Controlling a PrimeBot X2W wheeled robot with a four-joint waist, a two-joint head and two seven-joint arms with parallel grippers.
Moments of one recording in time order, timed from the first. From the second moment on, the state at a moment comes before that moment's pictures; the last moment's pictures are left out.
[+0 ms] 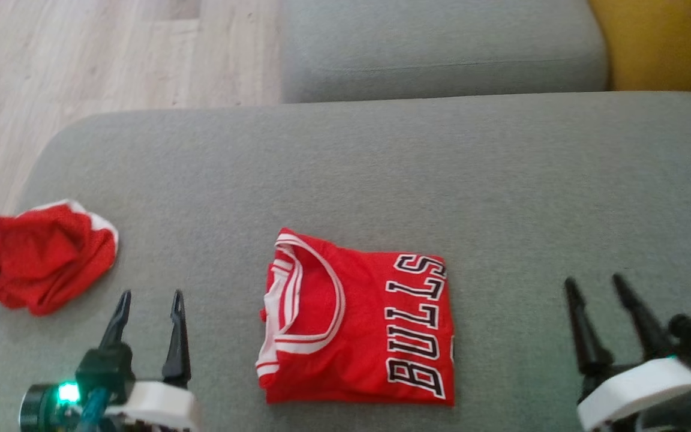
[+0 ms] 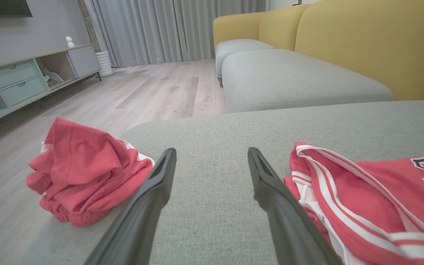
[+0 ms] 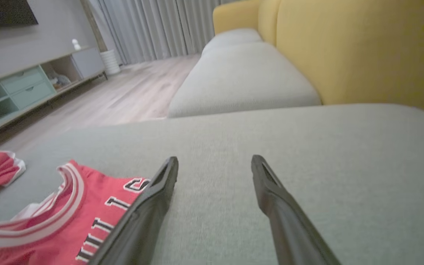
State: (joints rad) left arm -0.01 0.48 -0.55 0.04 -0.53 0.45 -0.12; right arm 0.22 -0.08 -0.02 -0.20 0.25 0.13 0.17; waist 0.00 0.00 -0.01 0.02
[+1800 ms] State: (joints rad) left arm -0.25 0.16 -0.37 -0.02 -0.19 0.14 -0.26; right arm -0.33 -0.61 0.03 0.46 0.32 0.13 0.12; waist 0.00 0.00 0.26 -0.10
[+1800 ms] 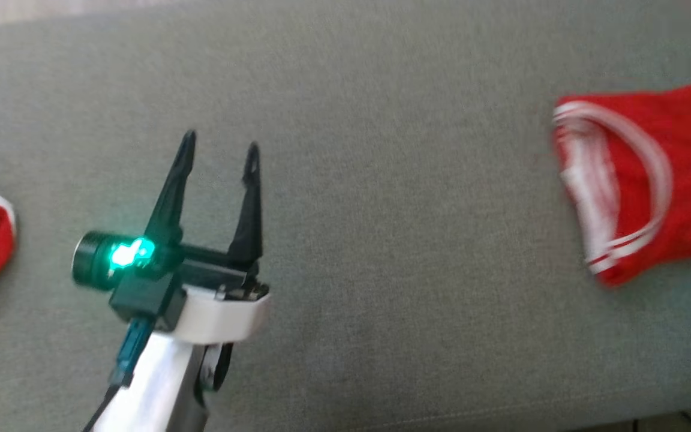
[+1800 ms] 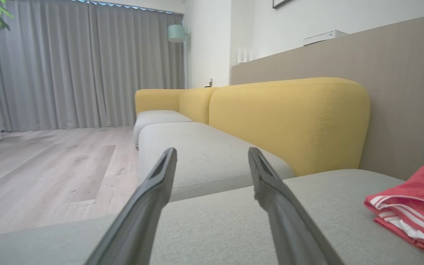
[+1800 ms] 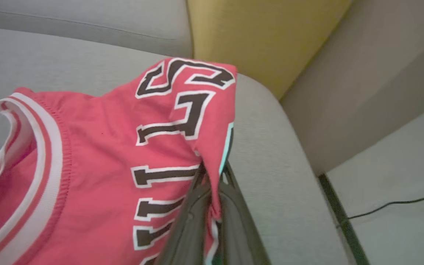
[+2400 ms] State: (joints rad) left arm -0.36 0.08 -0.35 0.04 -0.13 0.06 -0.26; right arm -0.55 -0.64 -0.31 0.85 0.06 0.13 0.00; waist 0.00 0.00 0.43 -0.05
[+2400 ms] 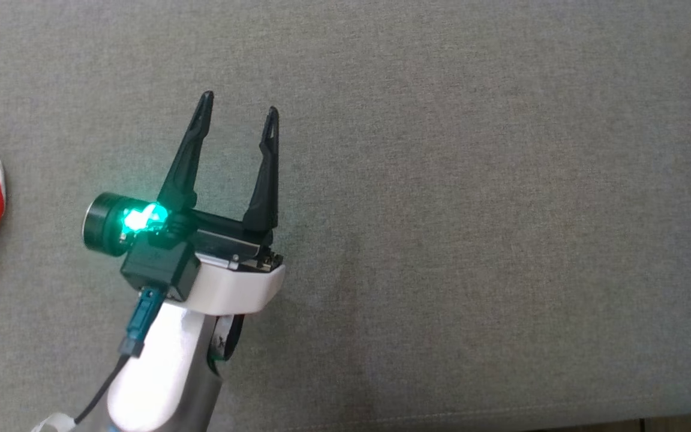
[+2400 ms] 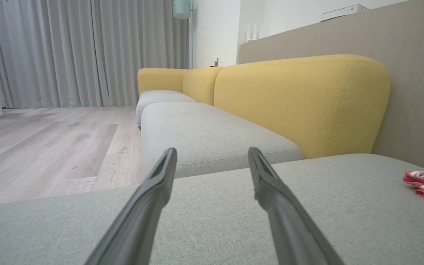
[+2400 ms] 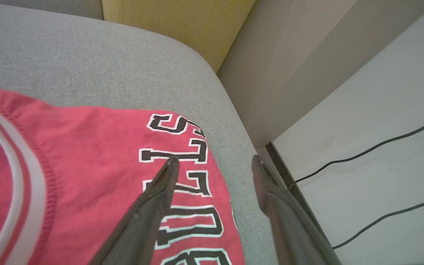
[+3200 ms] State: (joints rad) left arm -0.19 0.09 -0.15 0.18 -0.11 0.09 -0.26; right arm -0.14 -0.10 -0.19 -0.01 0.05 0.13 0.01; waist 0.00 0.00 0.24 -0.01
